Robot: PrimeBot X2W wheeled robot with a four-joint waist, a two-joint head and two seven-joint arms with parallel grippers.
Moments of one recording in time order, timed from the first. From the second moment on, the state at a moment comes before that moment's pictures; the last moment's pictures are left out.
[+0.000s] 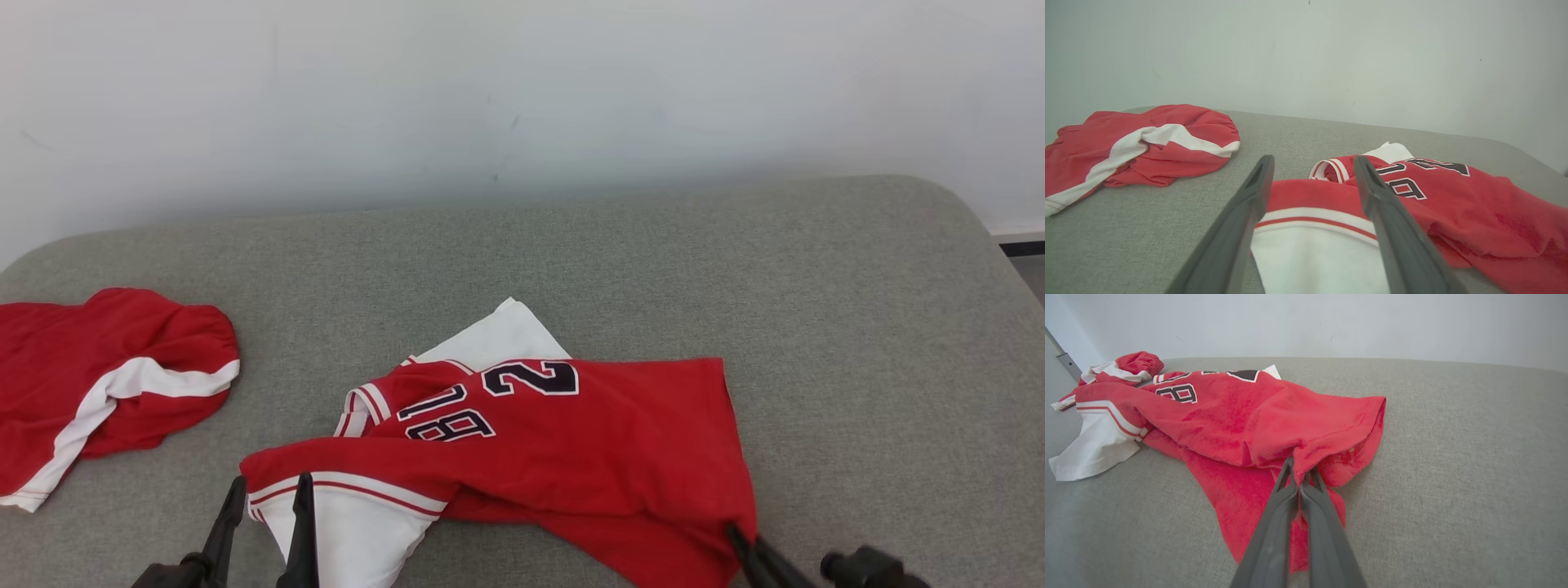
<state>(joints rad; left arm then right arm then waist) 0.03 0.05 0.02 0.16 -0.19 -0.11 -0.26 -0.06 -0.35 0.46 0.33 0.42 0.13 -0.25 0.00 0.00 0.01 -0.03</state>
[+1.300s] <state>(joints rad) -0.06 0.05 -0.03 0.16 -0.21 -0.11 -0.26 -0.53 -0.36 0.36 0.74 0.46 0.13 -0.07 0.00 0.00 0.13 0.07</state>
